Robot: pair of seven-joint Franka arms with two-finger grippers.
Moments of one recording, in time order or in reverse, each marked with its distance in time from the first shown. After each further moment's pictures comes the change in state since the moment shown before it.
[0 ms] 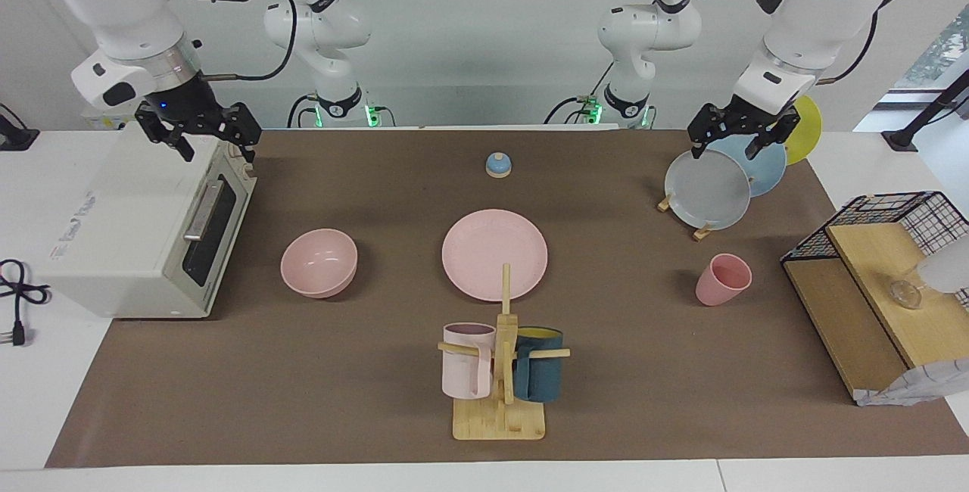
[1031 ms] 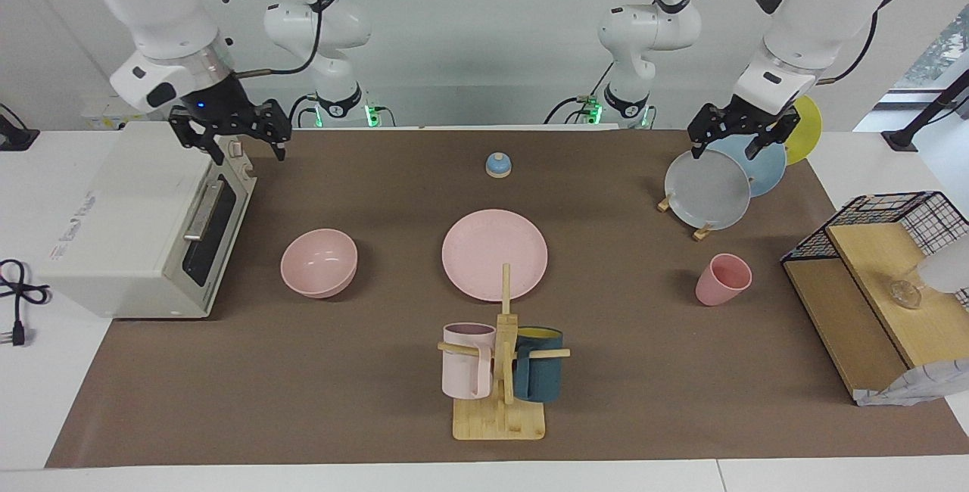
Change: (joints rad) left arm 0.000 0.000 0.000 0.000 0.000 0.000 0.000; right arm 0.122 0.064 0.089 -0.085 0.037 0.180 0.098
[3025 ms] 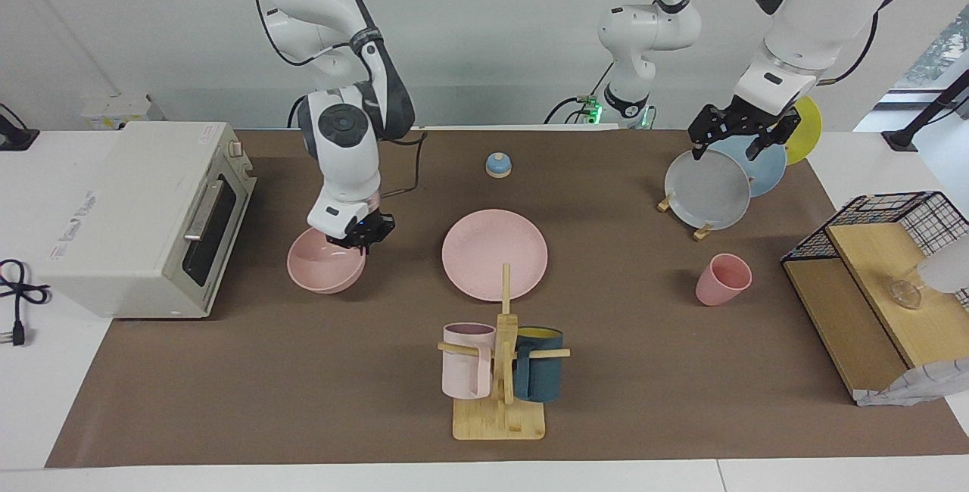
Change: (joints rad) left arm 0.001 0.006 0.003 -0.004 0.000 0.022 0.000; right arm 0.175 0.130 -0.001 -0.247 -0.149 0.321 0.031
